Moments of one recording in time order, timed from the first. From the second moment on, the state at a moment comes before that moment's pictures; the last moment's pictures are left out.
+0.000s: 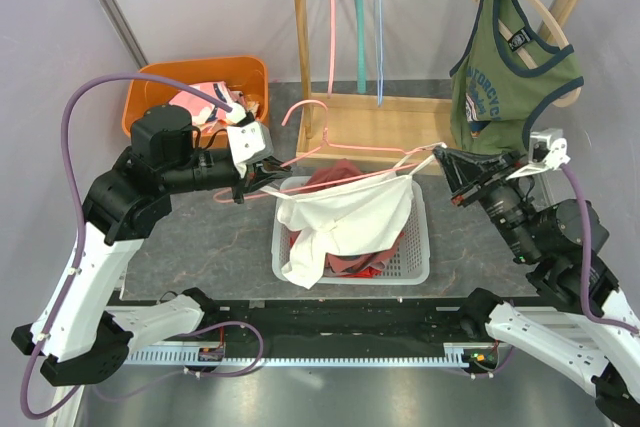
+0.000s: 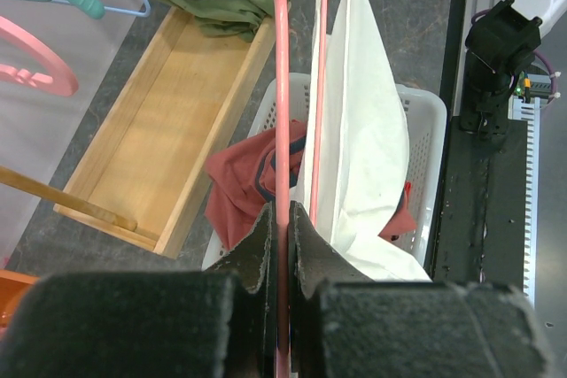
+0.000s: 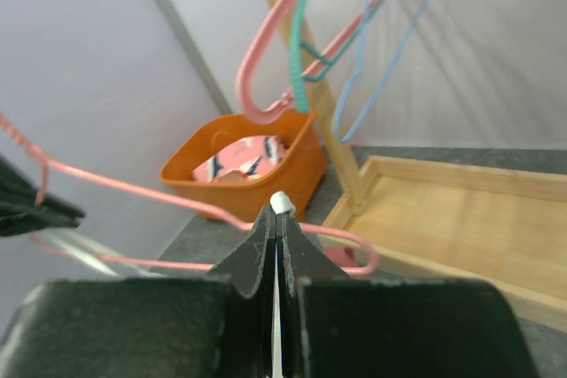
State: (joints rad) left arm -0.62 1.05 1.62 -0.90 0.59 0.41; right arm 0.79 0.58 1.05 -0.23 0.26 0.35
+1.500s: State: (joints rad) left arm -0.75 1.29 1.83 -1.07 0.60 0.59; right arm 0.79 0.81 1.55 -0.70 0.04 0.04
